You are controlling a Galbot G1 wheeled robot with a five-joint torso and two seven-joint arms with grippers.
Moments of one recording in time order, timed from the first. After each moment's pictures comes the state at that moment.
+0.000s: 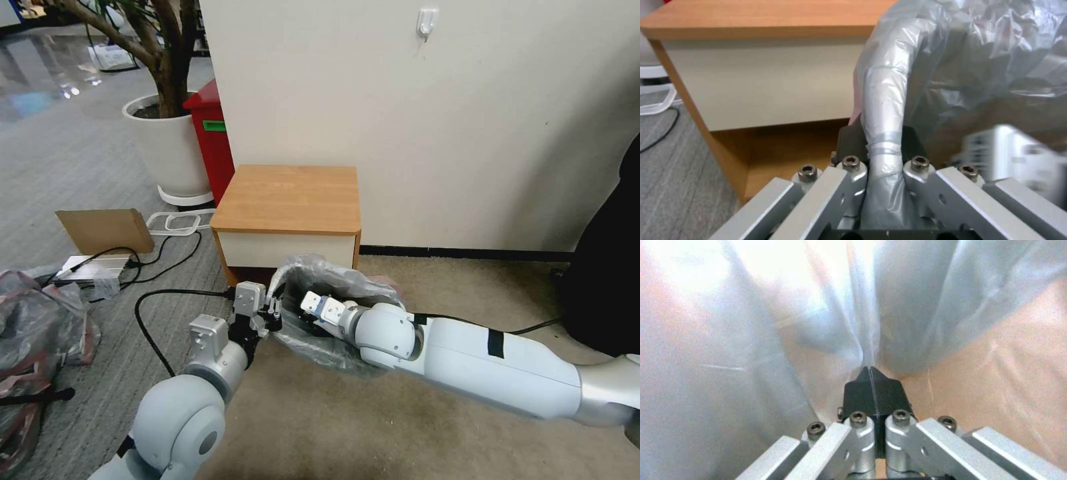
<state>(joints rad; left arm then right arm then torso) 1.36 -1.14 -0.29 -2.32 -0.50 0.59 -0.27 -0.27 0.93 -0.85 1.88 0.62 -0.71 0.22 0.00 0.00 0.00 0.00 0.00</state>
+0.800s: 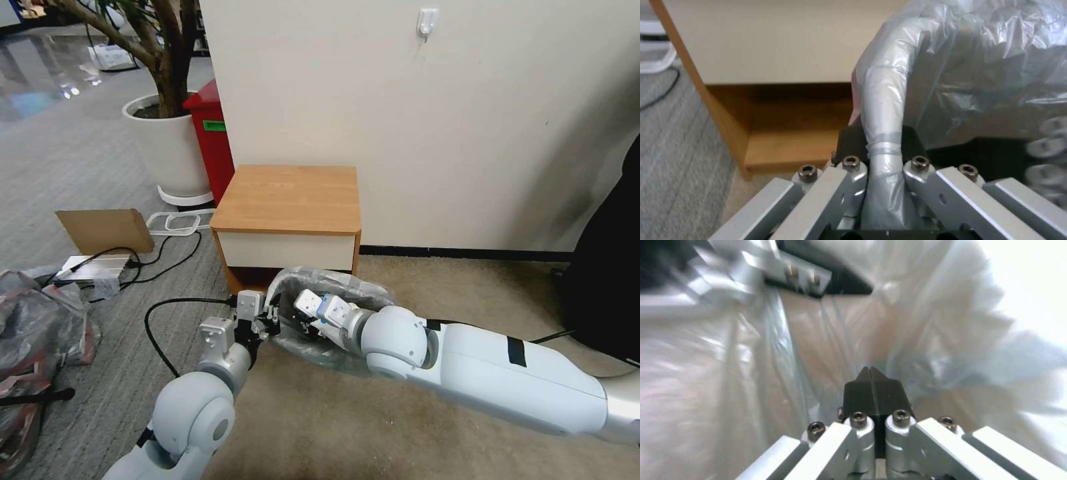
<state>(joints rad) 1.34 -1.19 -0.28 -2.20 -0.53 0.58 -0.30 -0.31 0.89 -0.76 2.00 0.72 -0.70 0.24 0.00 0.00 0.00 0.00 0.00</state>
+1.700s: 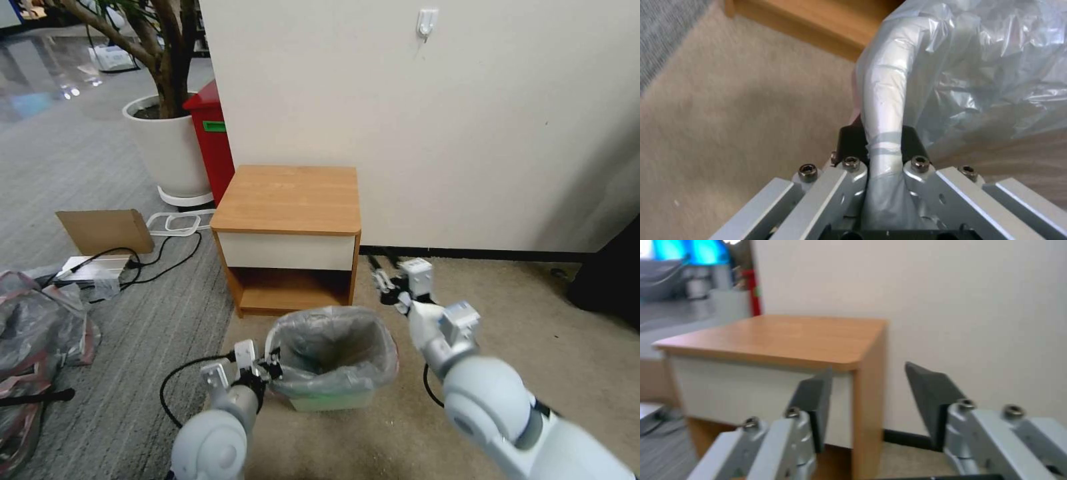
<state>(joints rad) 1.54 -1.31 -0.23 -2.14 -0.80 0.48 -0.55 -1.36 1.07 0.17 2.23 0.29 -0.19 0.37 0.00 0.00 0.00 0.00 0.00</state>
